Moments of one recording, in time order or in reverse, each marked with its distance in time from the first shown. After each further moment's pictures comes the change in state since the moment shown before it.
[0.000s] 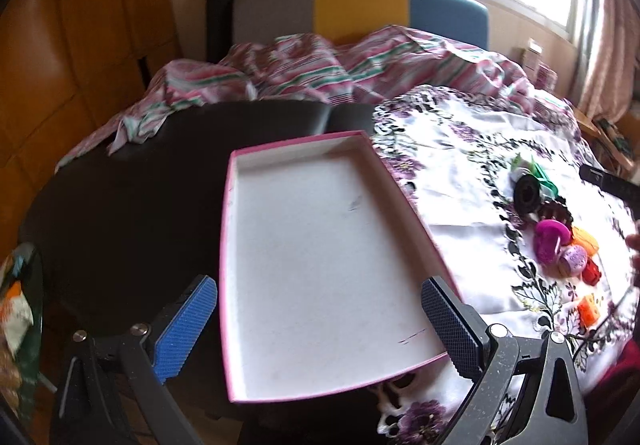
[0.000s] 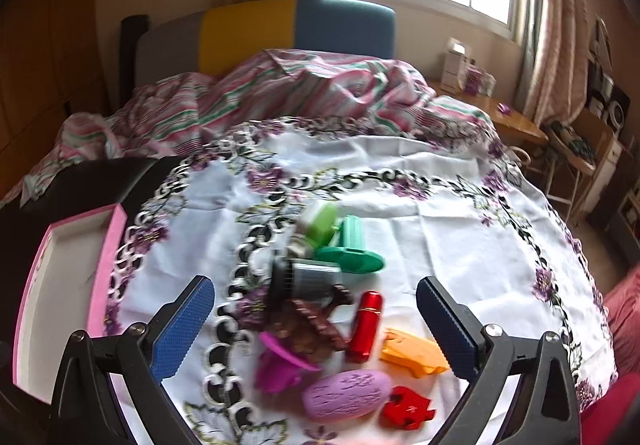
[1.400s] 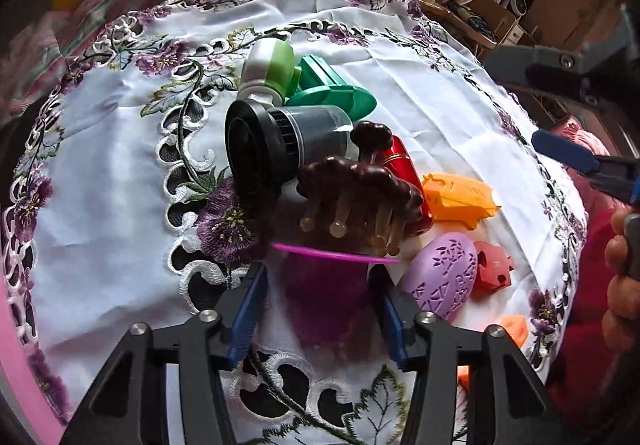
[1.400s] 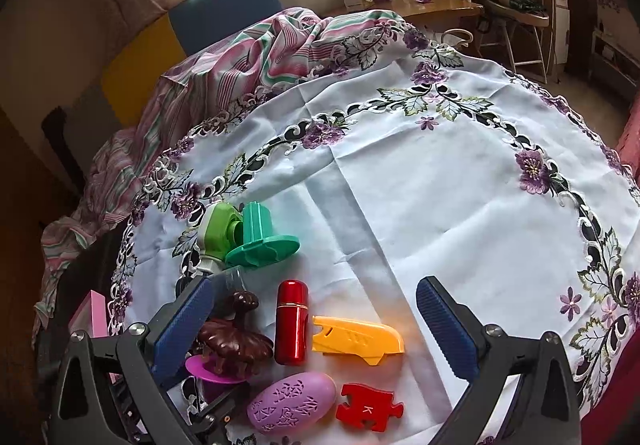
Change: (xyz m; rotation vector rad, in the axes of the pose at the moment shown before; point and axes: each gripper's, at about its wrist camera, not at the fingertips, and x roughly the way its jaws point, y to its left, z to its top) left arm 0.139 -0.258 0.030 0.376 0.273 -0.553; right arm 0.035 -0.109 -0.014 0.456 0.127 0.049
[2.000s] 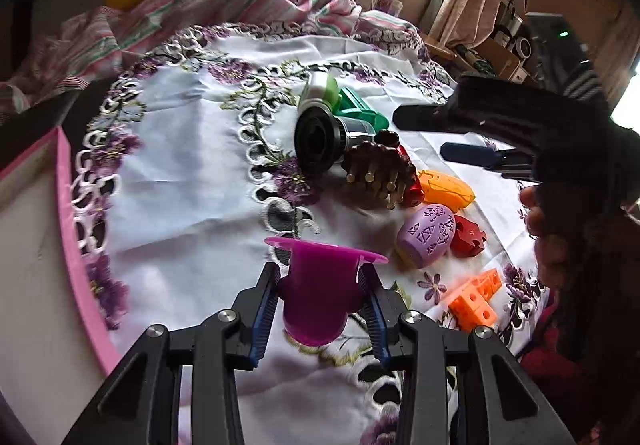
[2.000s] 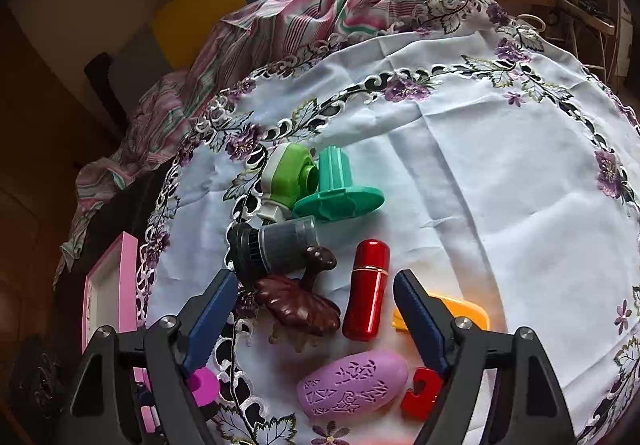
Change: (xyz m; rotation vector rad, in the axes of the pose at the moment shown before) left arm -0.083 0.028 -0.059 -0.105 -0.128 -0.002; right arm 0.029 0.041 -0.016 -0.134 0.159 0.166
